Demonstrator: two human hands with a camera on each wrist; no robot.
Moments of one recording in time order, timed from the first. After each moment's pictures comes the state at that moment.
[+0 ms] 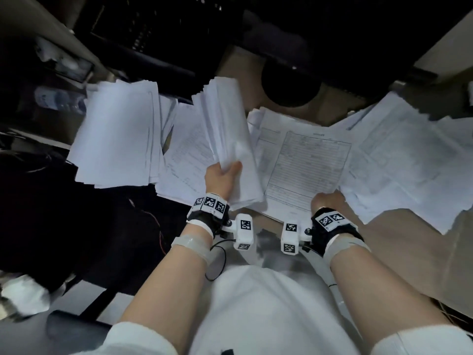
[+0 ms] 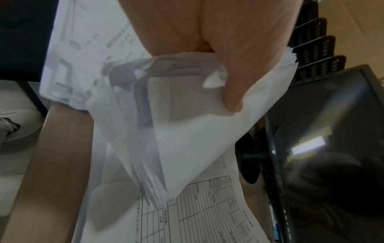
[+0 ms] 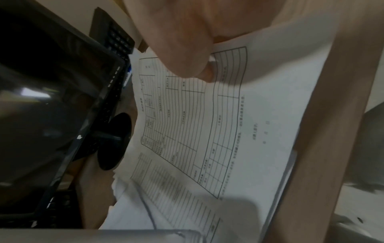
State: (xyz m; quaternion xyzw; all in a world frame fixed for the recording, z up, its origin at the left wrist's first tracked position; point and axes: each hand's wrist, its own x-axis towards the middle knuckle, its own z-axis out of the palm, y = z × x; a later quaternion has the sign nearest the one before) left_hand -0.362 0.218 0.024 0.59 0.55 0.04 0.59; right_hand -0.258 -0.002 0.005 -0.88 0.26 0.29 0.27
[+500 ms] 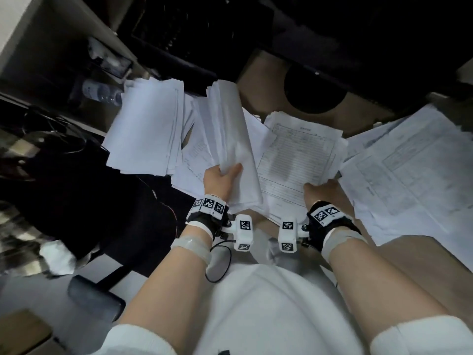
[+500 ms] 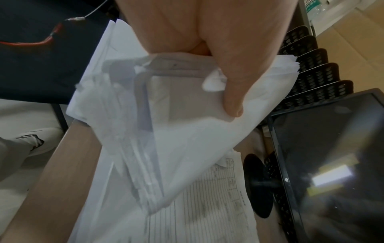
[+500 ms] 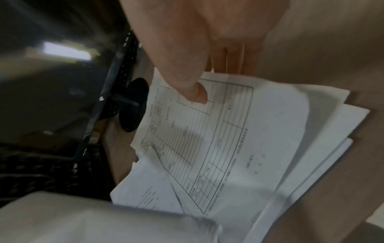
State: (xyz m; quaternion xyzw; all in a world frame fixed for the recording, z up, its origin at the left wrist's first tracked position) left_hand -0.369 0.212 0.039 0.58 0.62 0.07 0.52; right_hand -0.223 0.033 0.012 -0.92 0.06 0.36 0.15
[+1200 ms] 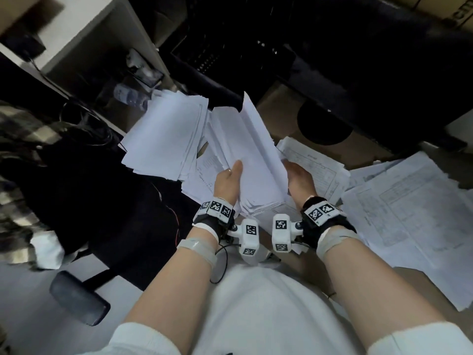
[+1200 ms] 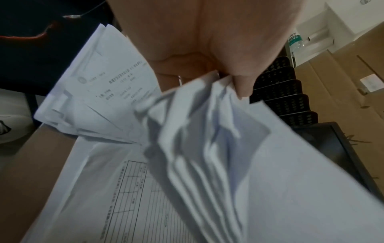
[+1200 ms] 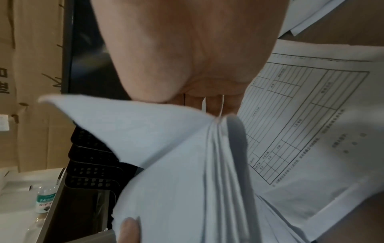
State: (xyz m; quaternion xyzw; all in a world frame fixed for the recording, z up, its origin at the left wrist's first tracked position) left_hand -0.375 0.223 0.070 0.54 0.59 0.14 0.58; right_hand -0.236 0.119 0.057 -0.74 -0.04 0.44 0.51
